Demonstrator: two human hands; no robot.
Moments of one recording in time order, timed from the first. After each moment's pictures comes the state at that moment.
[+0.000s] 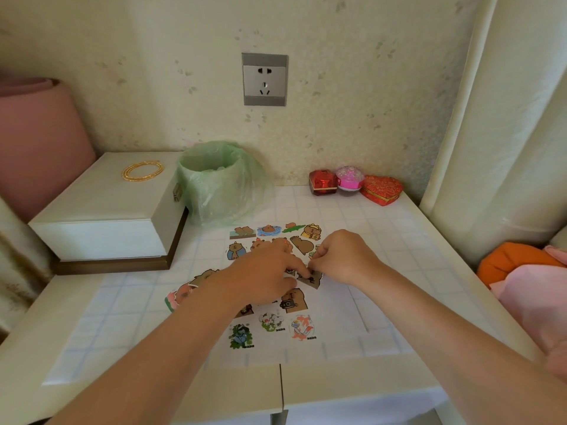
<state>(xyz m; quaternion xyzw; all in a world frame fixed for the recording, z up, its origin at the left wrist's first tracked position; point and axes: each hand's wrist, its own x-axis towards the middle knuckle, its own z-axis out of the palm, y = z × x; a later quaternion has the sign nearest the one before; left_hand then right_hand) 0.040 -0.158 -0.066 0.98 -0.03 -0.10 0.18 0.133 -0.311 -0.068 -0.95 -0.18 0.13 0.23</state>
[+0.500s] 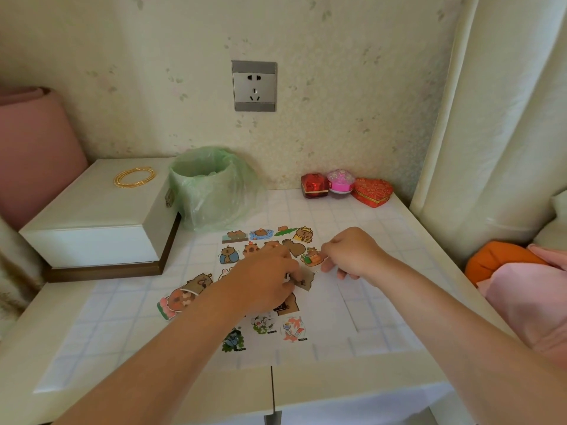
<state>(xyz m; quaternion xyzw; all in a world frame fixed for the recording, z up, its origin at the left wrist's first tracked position) 0.036 -0.172 -0.067 0.99 -0.05 -0.04 0.14 0.147 -0.338 -0.056 -0.91 -0.11 0.21 0.33</state>
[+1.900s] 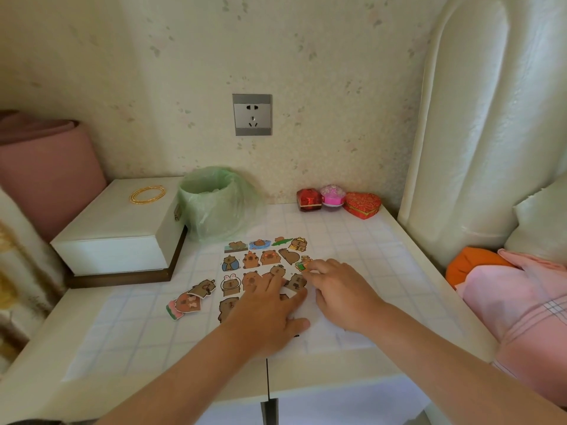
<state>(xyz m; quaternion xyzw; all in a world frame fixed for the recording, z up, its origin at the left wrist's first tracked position) -0.013 -0.209 -0.080 1.00 -0.03 -0.07 -0.04 0.102 -0.372 -0.096 -0.87 -0.47 -0.08 0.08</state>
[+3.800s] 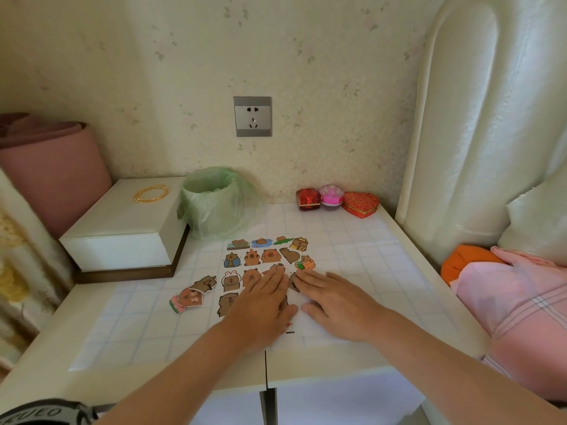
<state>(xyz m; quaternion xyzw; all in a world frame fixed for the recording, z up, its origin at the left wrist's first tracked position) -0.010 -0.199 -0.106 1.00 -0.01 -0.02 0.04 0.084 -0.383 -0.099 -0.87 -0.50 0.04 0.04</state>
